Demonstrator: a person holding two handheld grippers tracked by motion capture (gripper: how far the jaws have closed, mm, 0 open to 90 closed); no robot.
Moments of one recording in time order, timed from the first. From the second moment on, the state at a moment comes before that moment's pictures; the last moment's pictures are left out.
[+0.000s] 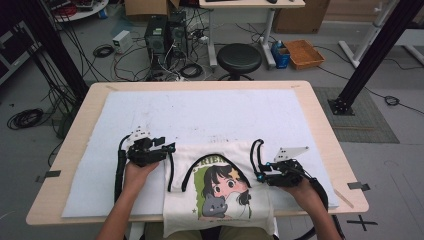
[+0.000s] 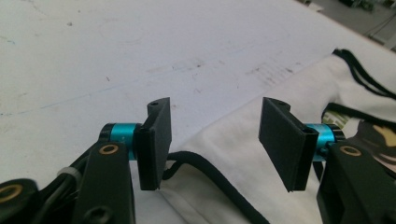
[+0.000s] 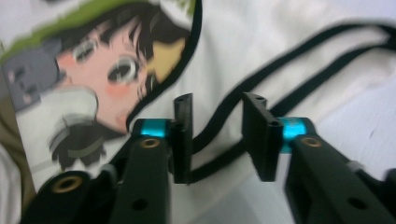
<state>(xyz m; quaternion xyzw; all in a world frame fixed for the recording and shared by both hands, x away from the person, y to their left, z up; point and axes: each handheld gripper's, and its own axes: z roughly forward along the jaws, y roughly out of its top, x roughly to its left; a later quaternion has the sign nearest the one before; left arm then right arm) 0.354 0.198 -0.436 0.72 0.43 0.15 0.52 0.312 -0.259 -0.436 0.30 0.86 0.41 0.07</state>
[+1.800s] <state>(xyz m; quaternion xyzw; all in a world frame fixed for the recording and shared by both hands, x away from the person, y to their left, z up) 0.350 0.227 -0.442 0.69 0.42 0.17 0.56 0.328 -0.324 -0.431 0.43 0.73 0.47 0.23</state>
